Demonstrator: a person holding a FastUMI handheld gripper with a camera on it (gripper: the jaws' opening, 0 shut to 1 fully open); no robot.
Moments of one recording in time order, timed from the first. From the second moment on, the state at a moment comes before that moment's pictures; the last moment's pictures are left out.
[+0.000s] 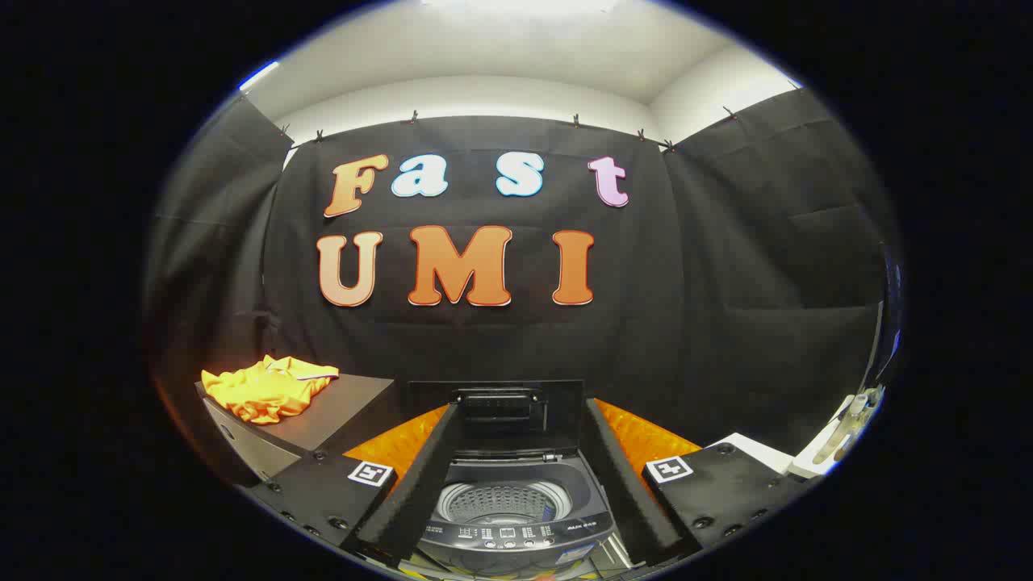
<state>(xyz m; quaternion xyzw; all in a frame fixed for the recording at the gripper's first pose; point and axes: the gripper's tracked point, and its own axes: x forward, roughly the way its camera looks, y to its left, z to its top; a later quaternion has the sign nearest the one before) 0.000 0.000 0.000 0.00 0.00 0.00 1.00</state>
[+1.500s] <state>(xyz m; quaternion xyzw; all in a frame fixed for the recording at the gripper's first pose) -0.020 0.092 0.022 0.01 0.00 -0.04 1.00</state>
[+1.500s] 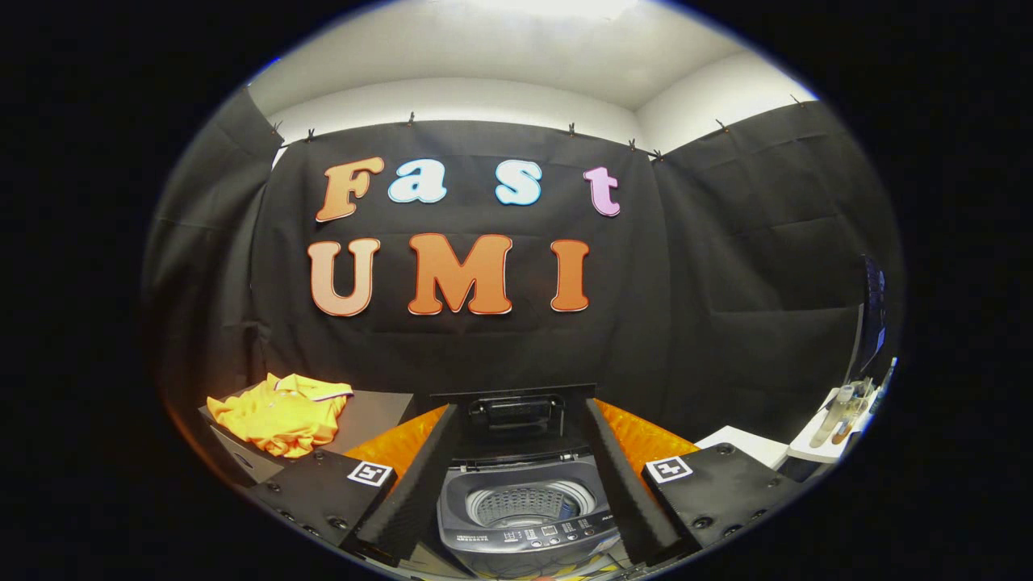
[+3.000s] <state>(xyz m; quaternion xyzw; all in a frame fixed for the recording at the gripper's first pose) 0.087 0.429 0.049 0.06 0.12 0.34 0.93</state>
